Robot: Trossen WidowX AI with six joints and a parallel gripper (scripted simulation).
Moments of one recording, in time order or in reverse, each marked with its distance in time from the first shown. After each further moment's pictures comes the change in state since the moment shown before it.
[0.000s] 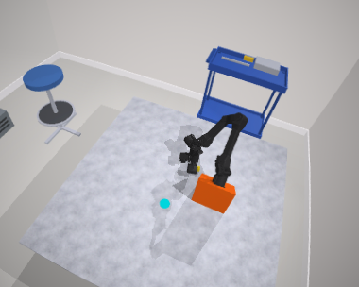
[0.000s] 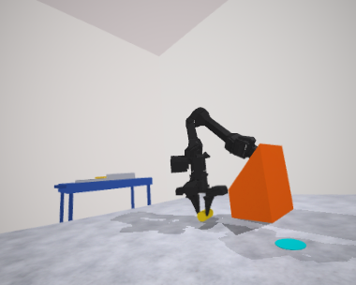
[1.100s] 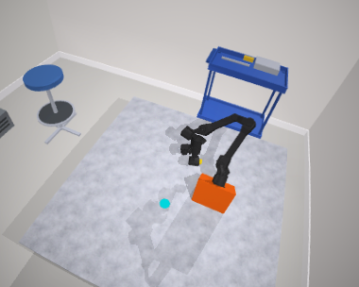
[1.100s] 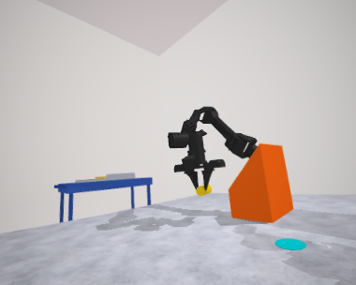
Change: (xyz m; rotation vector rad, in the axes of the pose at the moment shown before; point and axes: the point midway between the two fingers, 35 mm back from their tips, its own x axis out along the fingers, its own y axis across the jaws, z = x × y) arm -0.088 0.005 0.005 -0.018 0.007 0.027
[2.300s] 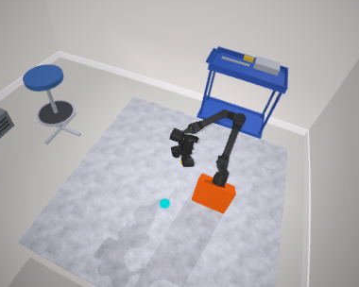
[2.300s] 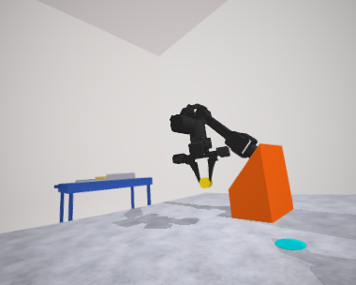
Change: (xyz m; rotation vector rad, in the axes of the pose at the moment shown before) arm -0.032 0.044 0.057 -0.267 -0.050 0.039
